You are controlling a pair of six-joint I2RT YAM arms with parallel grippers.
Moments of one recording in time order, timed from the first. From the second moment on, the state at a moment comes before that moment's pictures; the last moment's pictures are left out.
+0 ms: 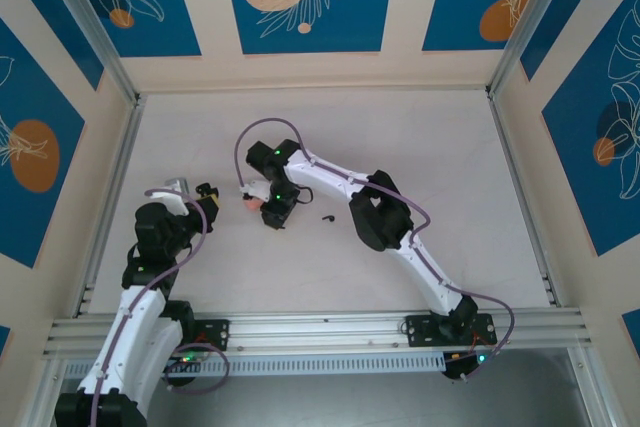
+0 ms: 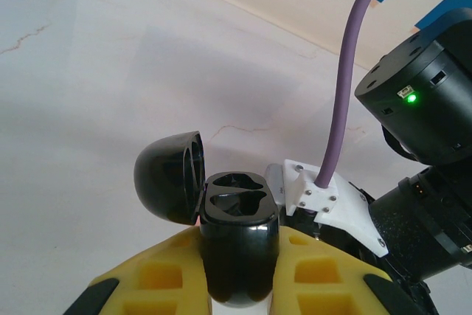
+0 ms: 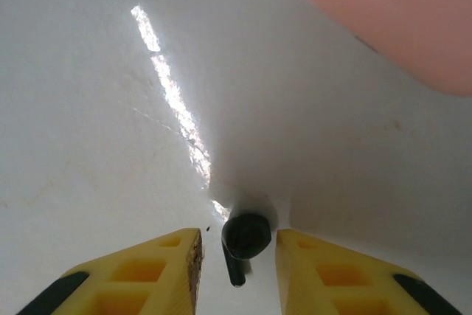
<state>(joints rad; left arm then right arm) -0.01 0.61 0.31 -0.07 0.34 -0.45 0.88 2.47 2.19 -1.23 -0.26 -0.29</state>
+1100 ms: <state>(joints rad) -0.01 0.65 0.31 0.00 0.38 -0.45 0.84 2.39 2.05 -1.15 -0.27 -0.18</state>
